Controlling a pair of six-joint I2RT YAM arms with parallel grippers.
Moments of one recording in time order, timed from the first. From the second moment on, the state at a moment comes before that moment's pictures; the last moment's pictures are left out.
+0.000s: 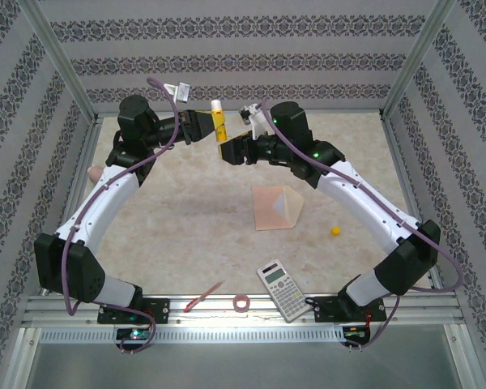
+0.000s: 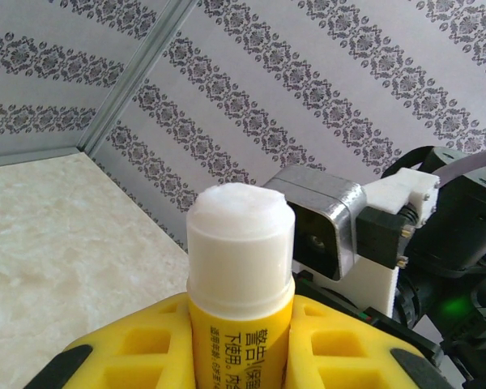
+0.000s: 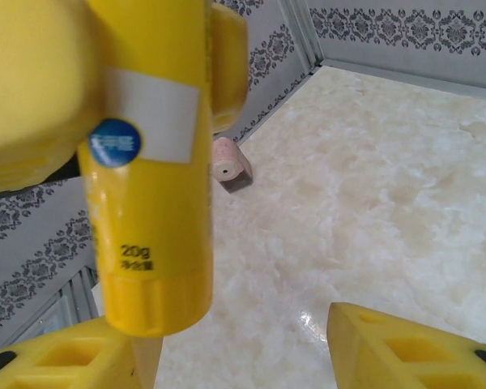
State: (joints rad) left arm -0.23 1.44 1.32 0.17 0.95 -0.70; right arm 0.62 1.52 1.51 -0.40 -0.48 0.33
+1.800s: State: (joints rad) left arm -0.24 1.43 1.27 0.54 1.05 -0.91; right arm 0.55 1.50 1.45 -0.04 -0.92 0.57
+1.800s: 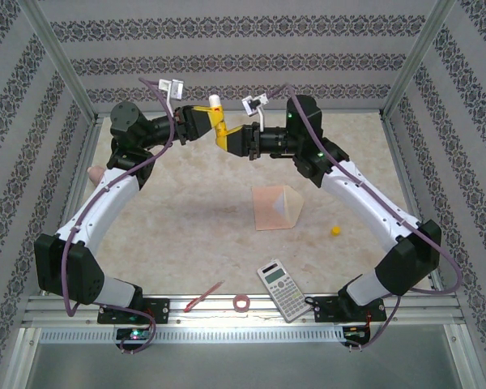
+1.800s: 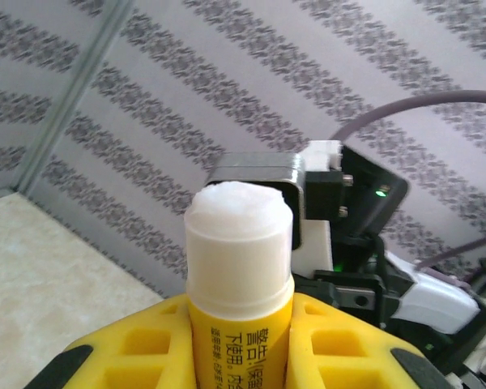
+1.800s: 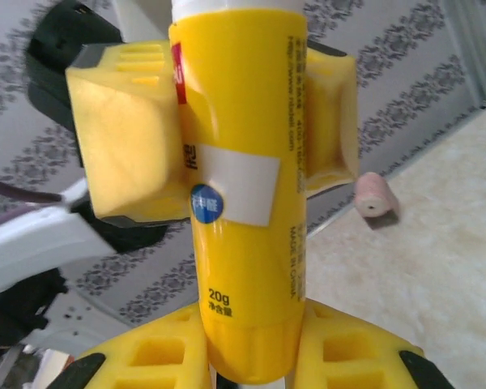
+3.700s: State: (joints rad) left arm -0.28 1.38 0.91 0.34 0.35 -0.97; right arm 0.56 1.49 1.21 0.02 -0.41 0.60
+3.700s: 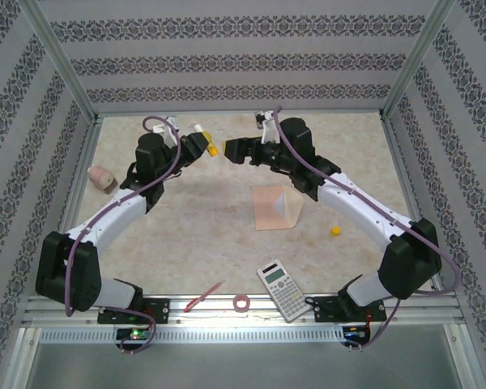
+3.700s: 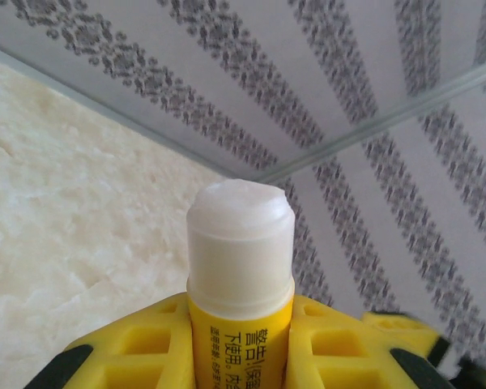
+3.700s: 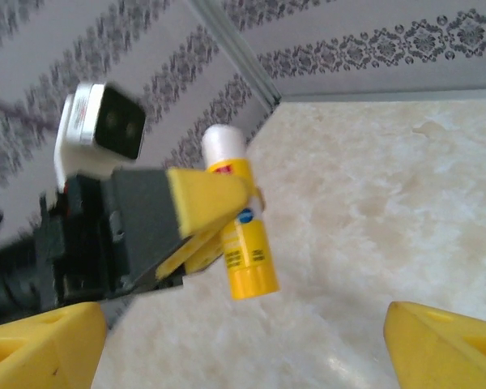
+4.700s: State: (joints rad) left arm -0.29 1.38 0.79 0.69 0.17 -1.24; right arm 0.61 1.81 1.17 0.72 -0.39 1.25
